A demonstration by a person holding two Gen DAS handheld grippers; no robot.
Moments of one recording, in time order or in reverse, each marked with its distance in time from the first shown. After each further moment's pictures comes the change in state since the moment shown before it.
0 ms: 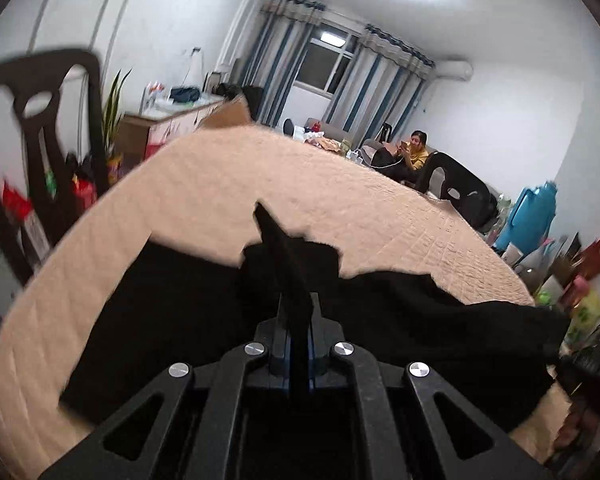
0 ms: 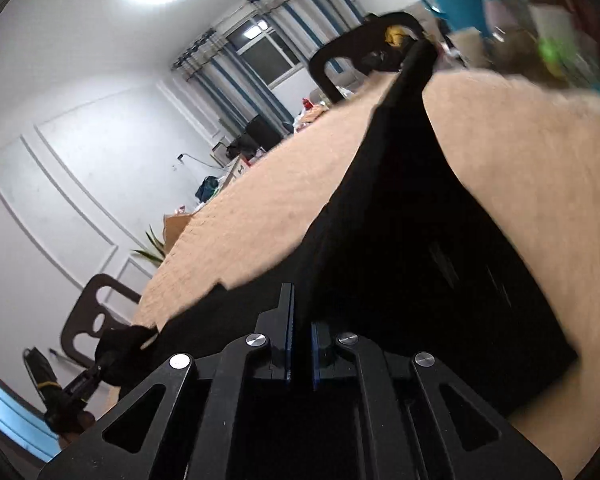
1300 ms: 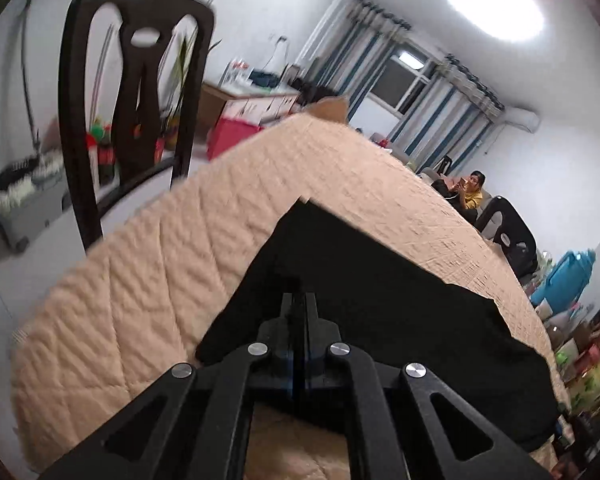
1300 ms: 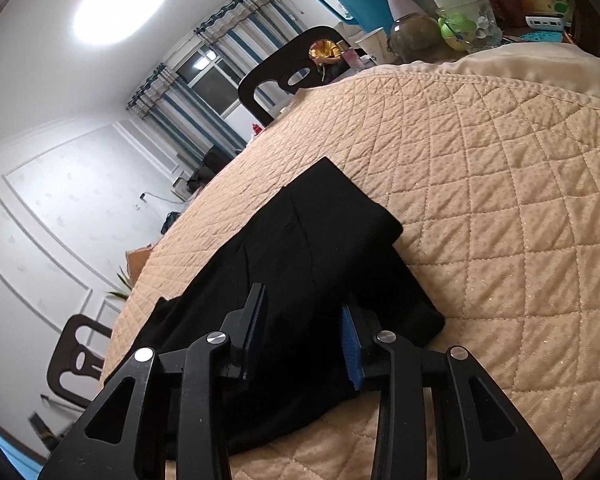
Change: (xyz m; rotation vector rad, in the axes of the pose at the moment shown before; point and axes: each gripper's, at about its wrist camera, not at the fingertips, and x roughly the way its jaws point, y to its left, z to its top) left arm -0.019 0.077 -0.037 -0.256 -0.035 0.136; right arm -0.025 -0.056 0.002 0.123 -0.111 -0.122
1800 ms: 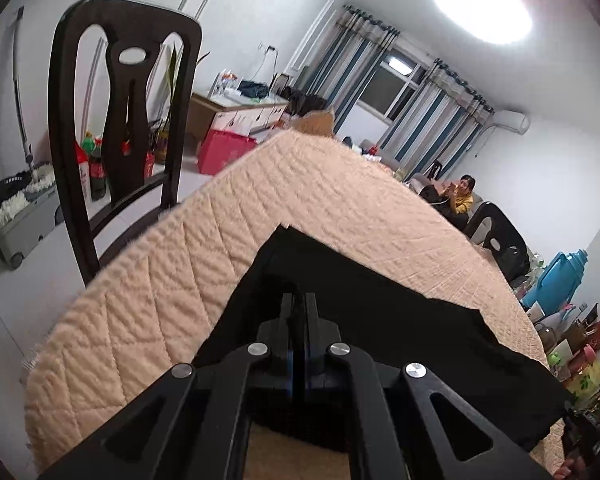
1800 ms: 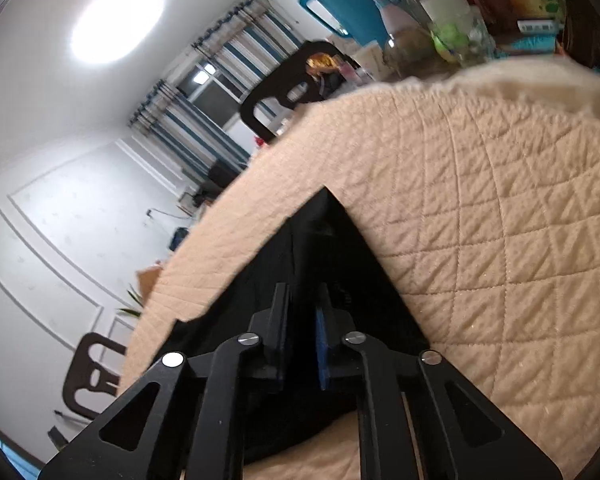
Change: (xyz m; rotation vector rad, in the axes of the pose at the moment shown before) left arm -0.012 -0.014 0.016 0.046 -0.040 -0.024; right arm -0.032 0.004 0.018 0.030 -0.058 0.053
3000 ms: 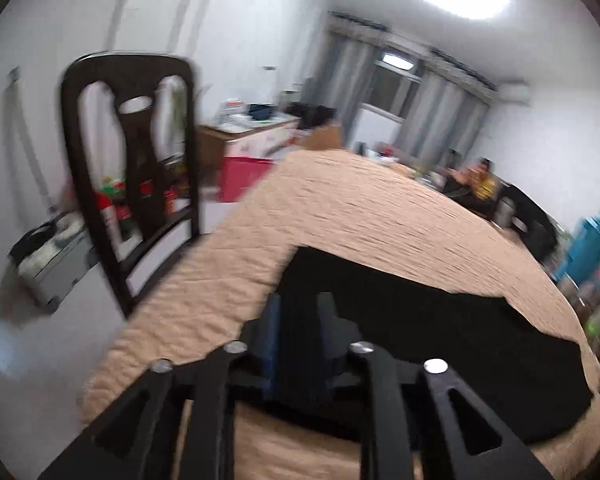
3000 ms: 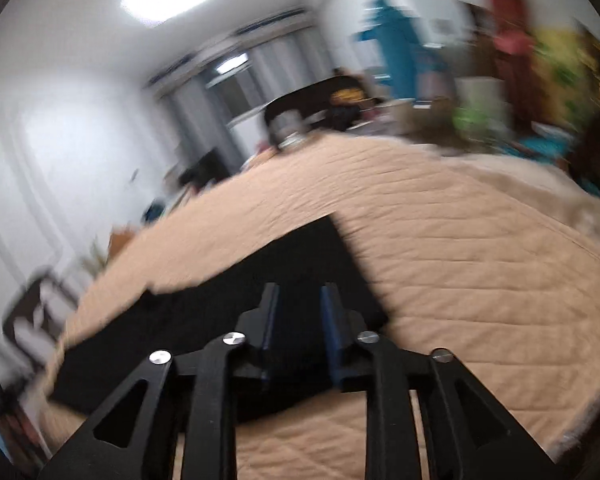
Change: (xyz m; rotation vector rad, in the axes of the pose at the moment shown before) left arm -0.013 -0.025 -0.003 0.174 -0.042 0.096; right arm 0.006 0.044 -0.031 -0.422 0.032 -0.127
